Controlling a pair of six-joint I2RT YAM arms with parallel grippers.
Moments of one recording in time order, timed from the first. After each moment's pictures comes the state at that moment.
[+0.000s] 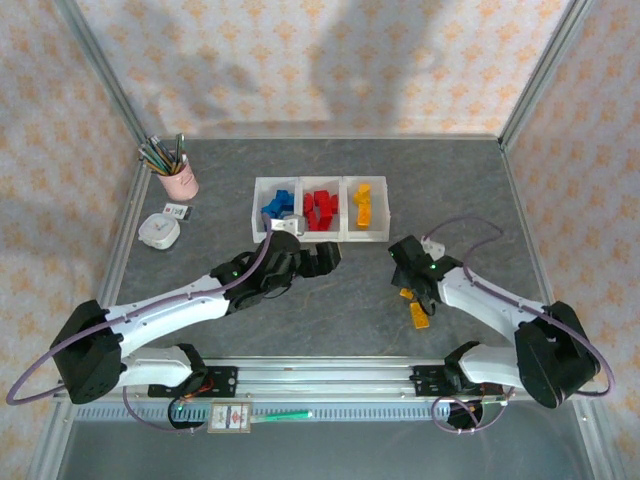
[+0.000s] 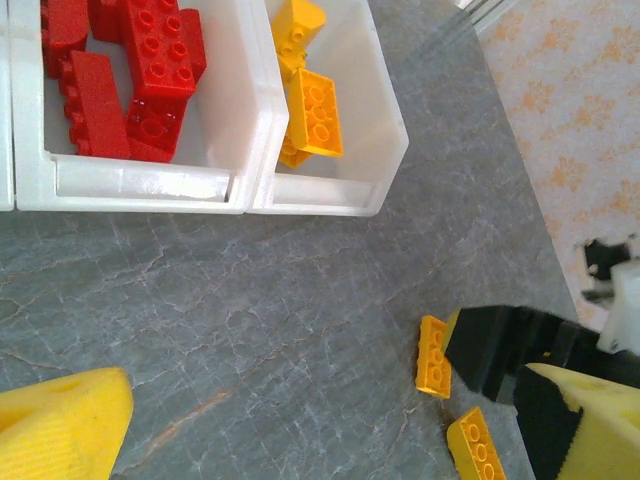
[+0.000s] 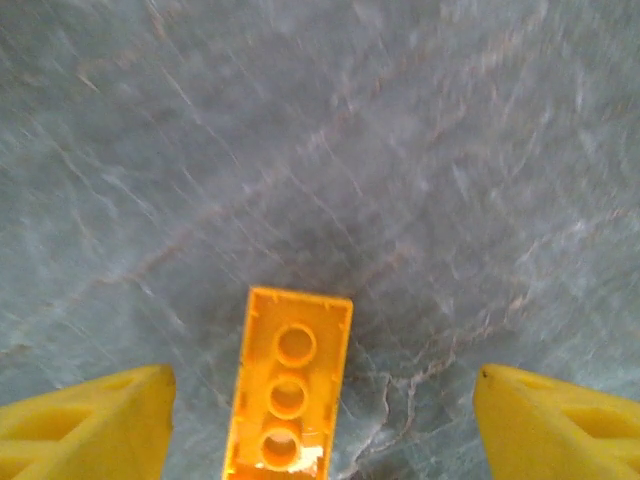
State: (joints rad) left arm -0.83 1.23 0.77 -0.09 -0.15 -0.86; right arm 0.54 1.23 0.61 -0.63 0.35 0.85
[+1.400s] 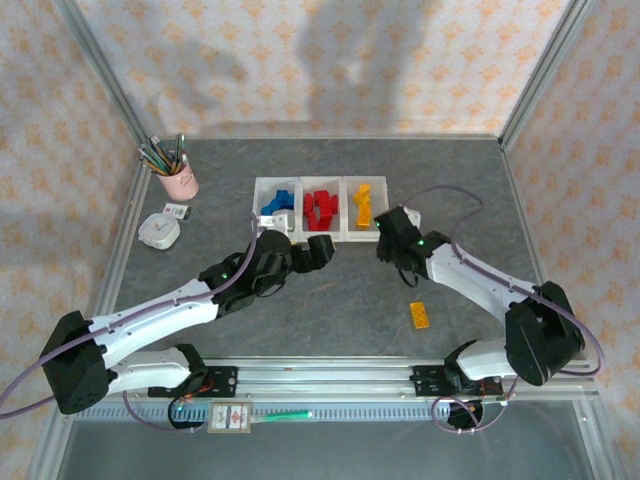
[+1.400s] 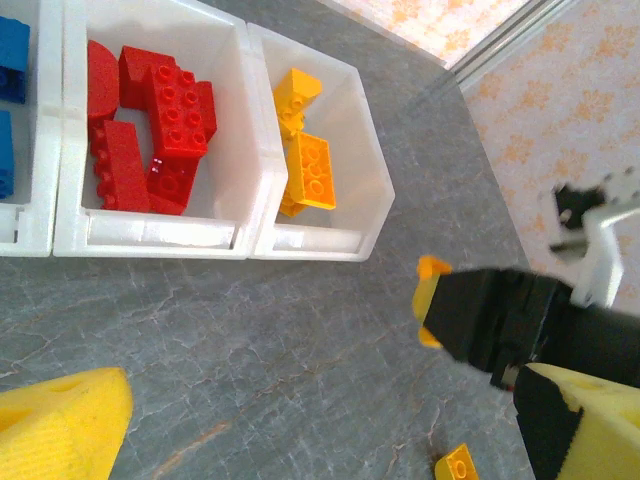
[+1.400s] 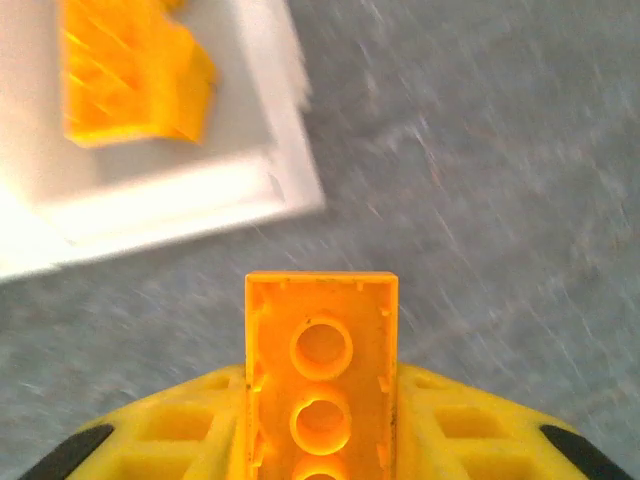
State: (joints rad) left arm -0.83 1.15 0.77 -0.11 -0.24 -0.85; right arm 0.57 1.38 0.91 -0.55 0.28 0.71
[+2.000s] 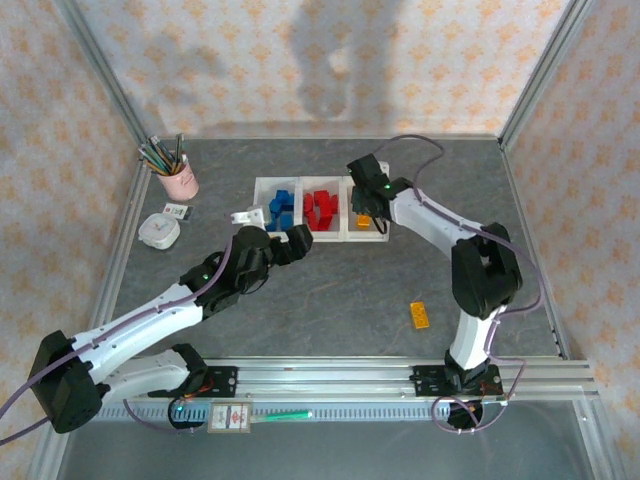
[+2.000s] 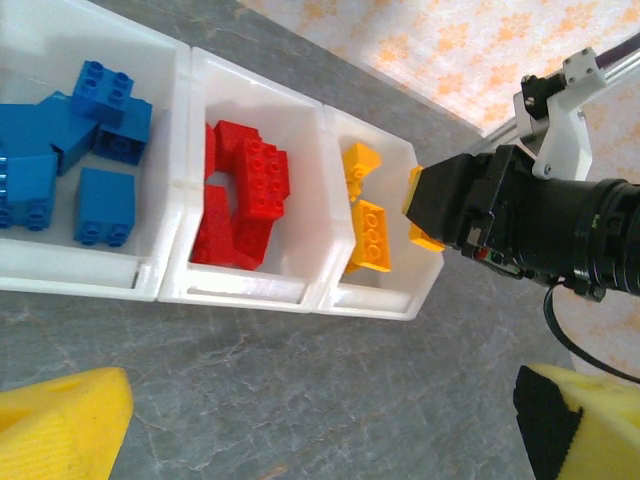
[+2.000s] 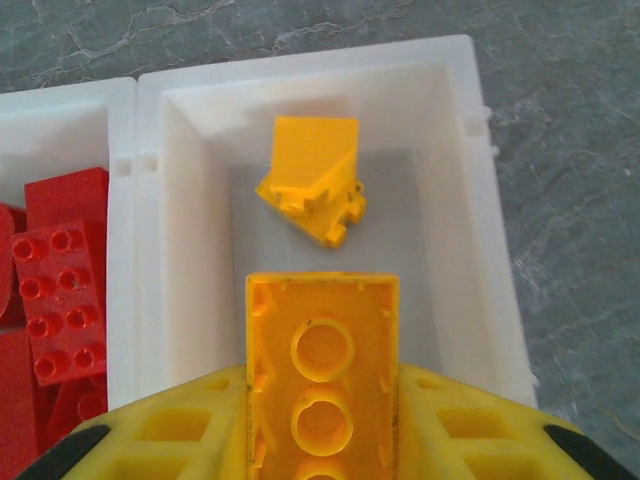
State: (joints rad) left arm -0.72 1.04 0.71 -0.15 -0.27 -0.85; right arm 0.52 1.84 1.44 -0.59 0.28 0.53
